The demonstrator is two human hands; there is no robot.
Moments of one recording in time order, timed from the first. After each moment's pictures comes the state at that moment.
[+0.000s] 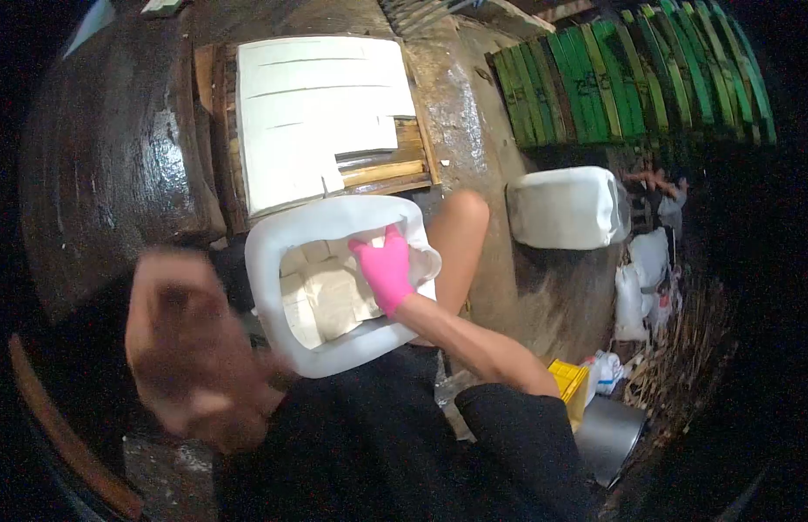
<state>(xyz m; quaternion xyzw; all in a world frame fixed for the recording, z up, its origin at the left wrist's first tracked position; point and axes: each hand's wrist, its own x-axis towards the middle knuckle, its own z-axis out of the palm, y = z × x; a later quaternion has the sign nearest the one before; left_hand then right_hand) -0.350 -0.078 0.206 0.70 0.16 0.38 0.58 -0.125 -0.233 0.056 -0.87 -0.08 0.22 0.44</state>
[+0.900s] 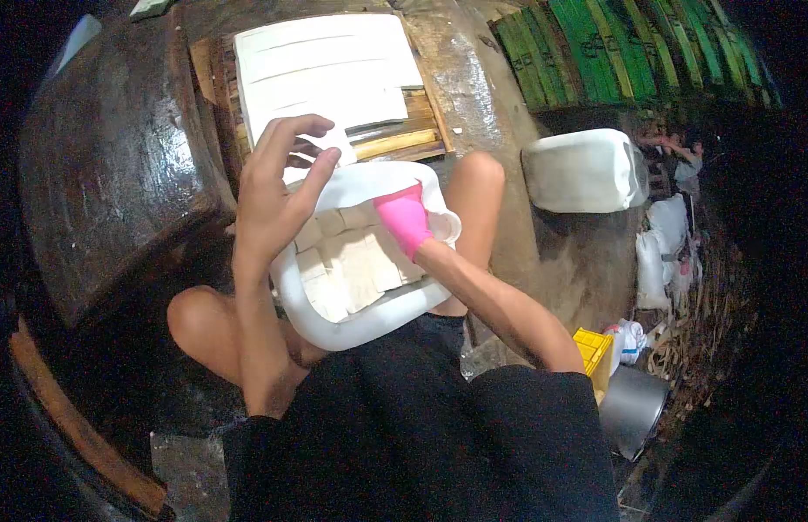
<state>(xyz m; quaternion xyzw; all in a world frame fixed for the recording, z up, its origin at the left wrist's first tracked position) -0.237 -0.060 0.118 0.72 0.15 0.37 0.56 -0.090 -0.225 0.024 -0.87 -0.24 0.23 0.36</state>
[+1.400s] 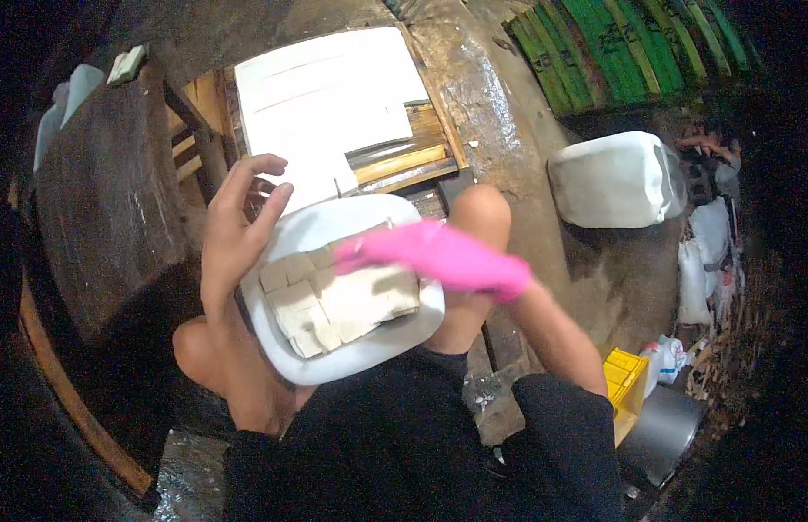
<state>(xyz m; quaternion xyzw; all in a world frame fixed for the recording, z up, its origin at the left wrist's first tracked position) -0.212 -0.061 0.134 0.79 0.22 0.25 0.51 -0.053 -0.246 0.207 -0.66 -0.40 0.57 0.28</state>
